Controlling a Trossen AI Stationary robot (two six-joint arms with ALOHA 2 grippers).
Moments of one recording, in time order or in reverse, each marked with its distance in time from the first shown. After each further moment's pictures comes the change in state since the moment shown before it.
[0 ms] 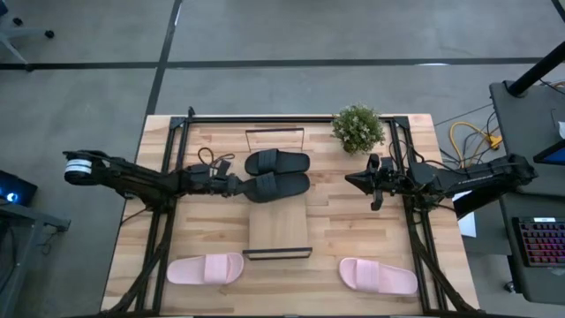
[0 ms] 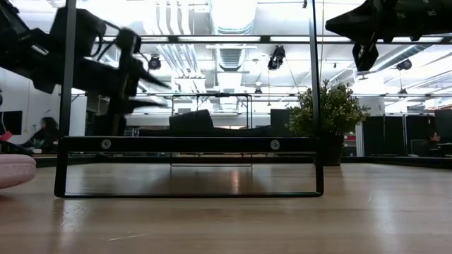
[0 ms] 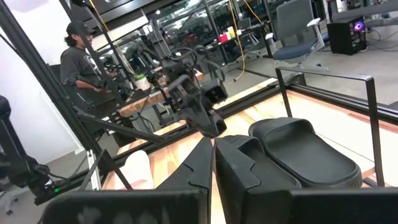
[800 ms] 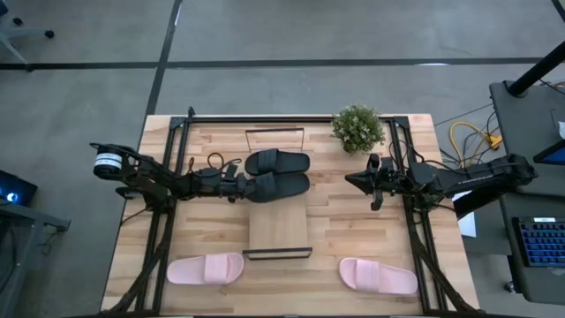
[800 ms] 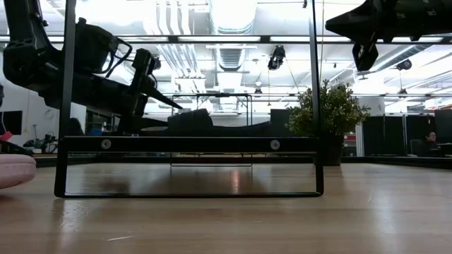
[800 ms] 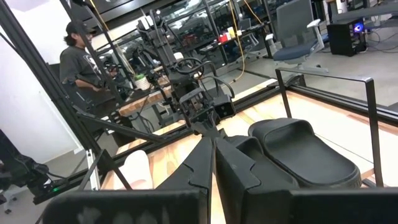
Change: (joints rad) left arm -0.008 0.318 0.020 0.262 -0.021 -0.153; right arm 0.000 0.000 0.000 0.000 0.000 -0.008
